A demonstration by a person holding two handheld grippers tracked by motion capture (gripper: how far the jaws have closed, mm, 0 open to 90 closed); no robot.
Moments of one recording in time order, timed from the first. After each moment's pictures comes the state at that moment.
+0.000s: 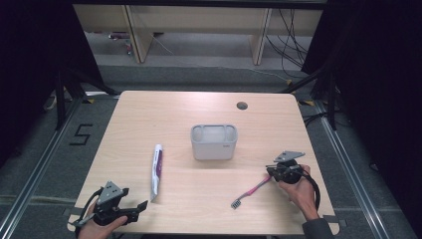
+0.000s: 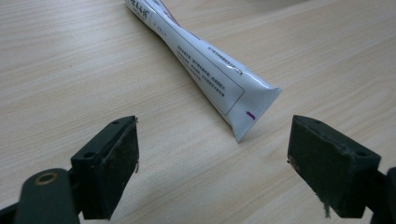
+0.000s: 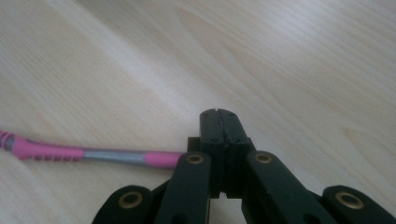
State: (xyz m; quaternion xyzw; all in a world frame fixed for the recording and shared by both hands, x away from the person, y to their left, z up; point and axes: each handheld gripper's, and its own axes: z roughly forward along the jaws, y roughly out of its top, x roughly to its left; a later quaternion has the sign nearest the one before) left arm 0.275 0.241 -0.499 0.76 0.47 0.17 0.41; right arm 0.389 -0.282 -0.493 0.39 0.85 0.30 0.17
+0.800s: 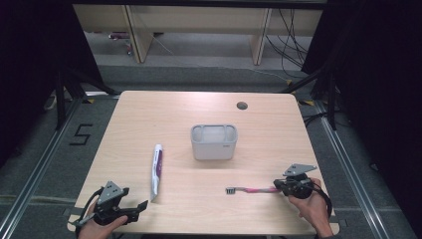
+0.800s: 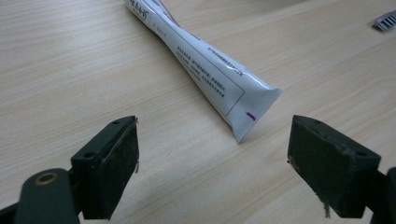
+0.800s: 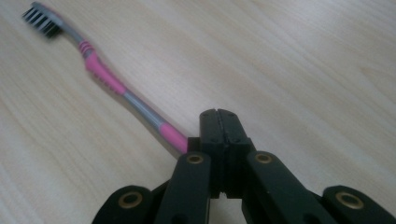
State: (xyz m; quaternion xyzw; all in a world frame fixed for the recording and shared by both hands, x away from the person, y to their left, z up) left arm 0.276 0.241 -0.499 0.77 0.47 0.17 0.41; right arm 0.344 -0.299 -0.490 0.41 0.86 0.29 0.13
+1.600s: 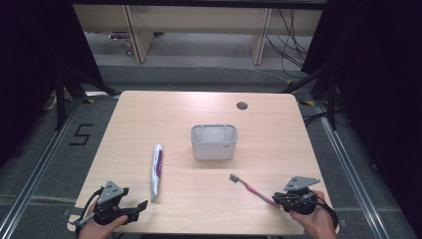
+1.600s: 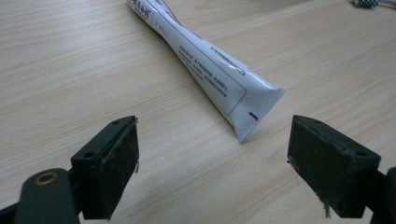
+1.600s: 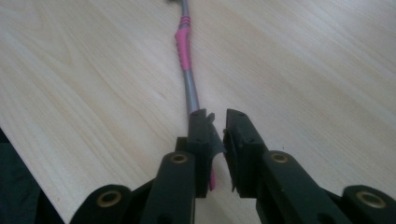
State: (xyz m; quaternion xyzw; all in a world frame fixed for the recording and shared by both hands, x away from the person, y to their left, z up) left arm 0.277 0.241 -0.499 0.77 0.47 0.17 0.41; right arm 0.306 -0.291 -0.476 0.36 0.88 0.30 0.13
